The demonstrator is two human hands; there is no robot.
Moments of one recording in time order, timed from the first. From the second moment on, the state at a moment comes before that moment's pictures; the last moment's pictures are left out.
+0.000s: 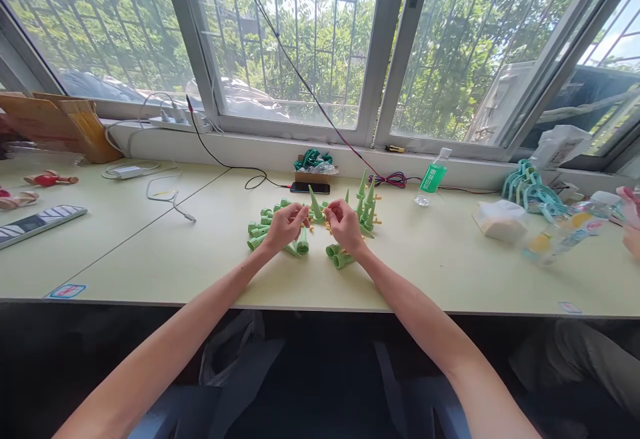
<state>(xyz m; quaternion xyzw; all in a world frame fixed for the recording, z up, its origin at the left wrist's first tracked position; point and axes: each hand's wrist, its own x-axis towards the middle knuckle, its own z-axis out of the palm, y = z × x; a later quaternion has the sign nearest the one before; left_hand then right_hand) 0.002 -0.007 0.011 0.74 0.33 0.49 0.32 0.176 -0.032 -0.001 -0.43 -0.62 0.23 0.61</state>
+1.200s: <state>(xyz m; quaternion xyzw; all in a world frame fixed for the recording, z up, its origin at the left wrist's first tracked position) -0.003 -0.007 0.011 0.74 0.31 0.46 0.38 0.178 -0.034 0.001 -0.41 -0.68 0.20 0.57</state>
